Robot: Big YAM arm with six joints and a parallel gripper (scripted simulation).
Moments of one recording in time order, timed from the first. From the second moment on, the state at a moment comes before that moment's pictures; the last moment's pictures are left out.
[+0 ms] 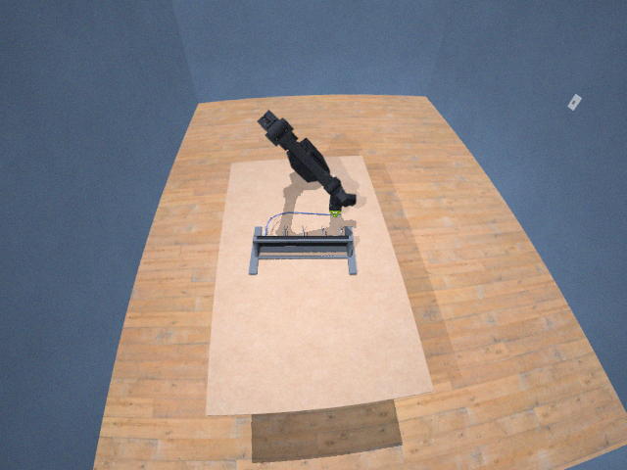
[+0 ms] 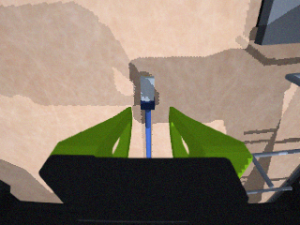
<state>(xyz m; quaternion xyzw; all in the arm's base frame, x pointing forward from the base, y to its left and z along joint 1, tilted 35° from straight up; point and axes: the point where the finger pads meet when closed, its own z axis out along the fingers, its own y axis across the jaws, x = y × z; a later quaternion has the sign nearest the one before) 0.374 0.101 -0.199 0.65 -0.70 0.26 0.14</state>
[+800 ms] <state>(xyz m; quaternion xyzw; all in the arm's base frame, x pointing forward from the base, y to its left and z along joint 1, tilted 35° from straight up) 0.373 0.101 -0.200 0.65 -0.70 0.26 0.14</state>
